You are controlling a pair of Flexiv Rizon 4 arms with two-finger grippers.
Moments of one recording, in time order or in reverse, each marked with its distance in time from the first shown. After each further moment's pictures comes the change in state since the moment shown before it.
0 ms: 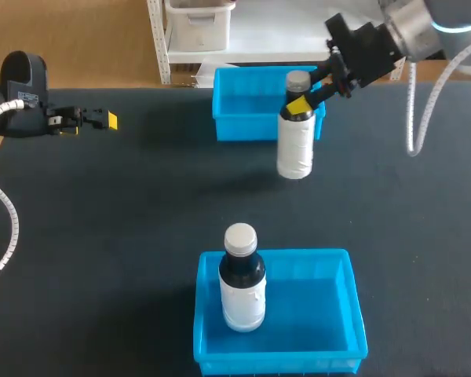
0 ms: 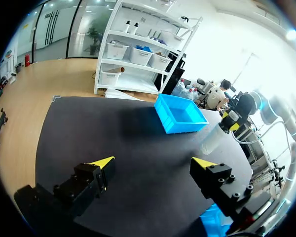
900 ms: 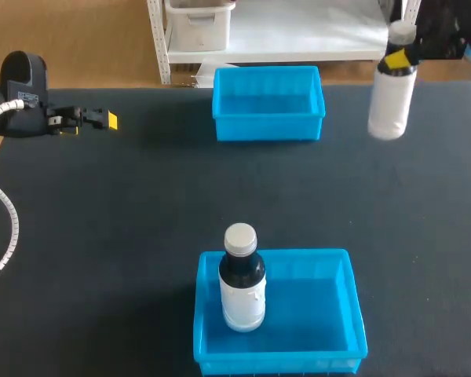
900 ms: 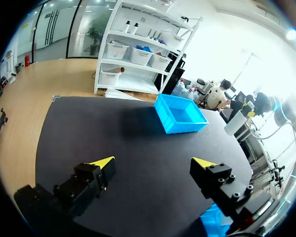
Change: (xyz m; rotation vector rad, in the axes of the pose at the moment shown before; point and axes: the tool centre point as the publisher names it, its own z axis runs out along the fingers) left arm 0.000 0.000 0.000 0.000 0.000 0.000; right arm 0.018 -0.001 -0.174 0.324 0.037 0.091
